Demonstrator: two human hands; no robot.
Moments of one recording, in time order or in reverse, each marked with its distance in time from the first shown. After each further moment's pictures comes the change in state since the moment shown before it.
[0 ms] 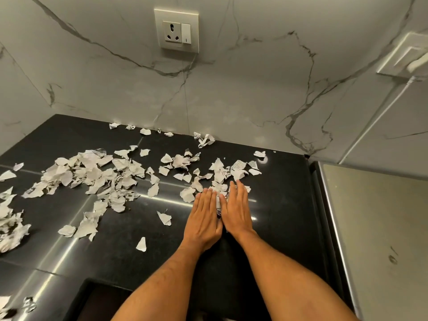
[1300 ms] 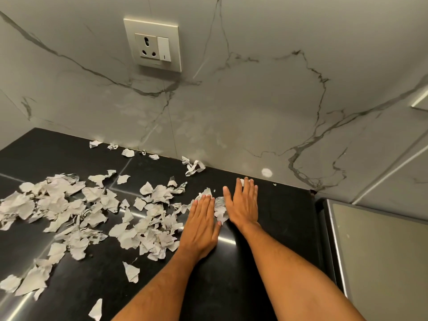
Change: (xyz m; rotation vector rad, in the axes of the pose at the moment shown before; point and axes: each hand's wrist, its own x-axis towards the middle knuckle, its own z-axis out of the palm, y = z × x) left_hand 0.135 -0.004 0.025 -0.022 0.040 -0.073; right_hand 0.182 0.046 -0.024 -0.230 -0.053 0.042
